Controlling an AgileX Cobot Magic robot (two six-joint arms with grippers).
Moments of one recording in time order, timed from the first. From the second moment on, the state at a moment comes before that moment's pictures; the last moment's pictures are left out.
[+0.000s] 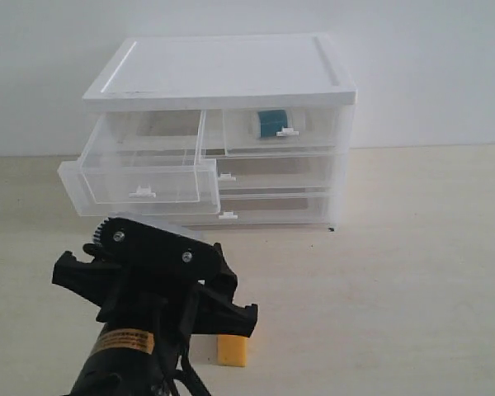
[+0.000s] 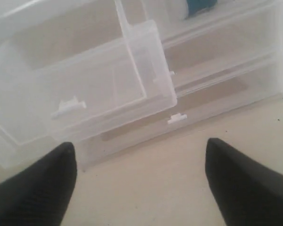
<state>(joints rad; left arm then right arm) -1.25 1.81 -0.66 -1.33 -1.22 0.82 0.15 0.01 0.00 0.07 0.33 -0.05</state>
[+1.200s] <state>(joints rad) -0.87 1.35 -0.81 -0.35 -0.03 0.67 0.15 0.01 0.00 0.07 0.33 -0.05</state>
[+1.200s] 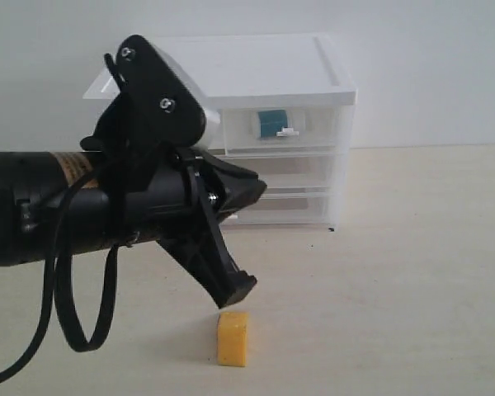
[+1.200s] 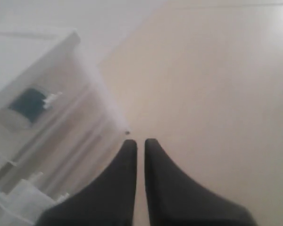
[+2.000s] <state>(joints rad) -1.07 1.60 -0.91 0.50 0.66 -0.50 0.15 0.01 0.00 0.07 0.33 -0.05</state>
